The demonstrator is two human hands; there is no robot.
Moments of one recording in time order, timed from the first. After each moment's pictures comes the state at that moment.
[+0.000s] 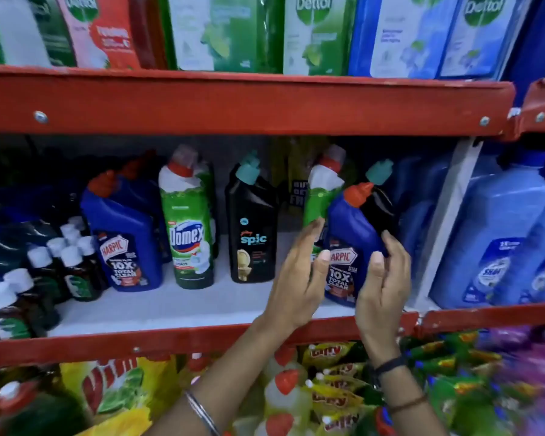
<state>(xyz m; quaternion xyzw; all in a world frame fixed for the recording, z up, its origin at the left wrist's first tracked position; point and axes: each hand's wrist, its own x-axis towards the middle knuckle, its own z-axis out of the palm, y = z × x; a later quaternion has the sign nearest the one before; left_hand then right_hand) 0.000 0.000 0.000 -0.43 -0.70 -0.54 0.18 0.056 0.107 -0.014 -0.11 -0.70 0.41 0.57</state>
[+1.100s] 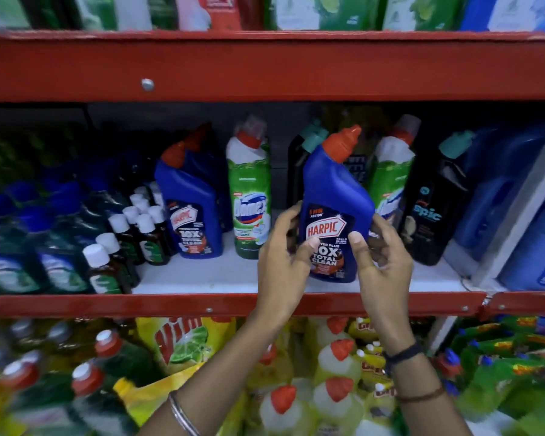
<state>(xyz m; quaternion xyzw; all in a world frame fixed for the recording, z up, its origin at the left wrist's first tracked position) 0.002 -0.108 0.006 -0.25 -0.69 -0.66 0.13 0.046 0.016 -0.003 -0.07 -0.70 0.55 0.44</state>
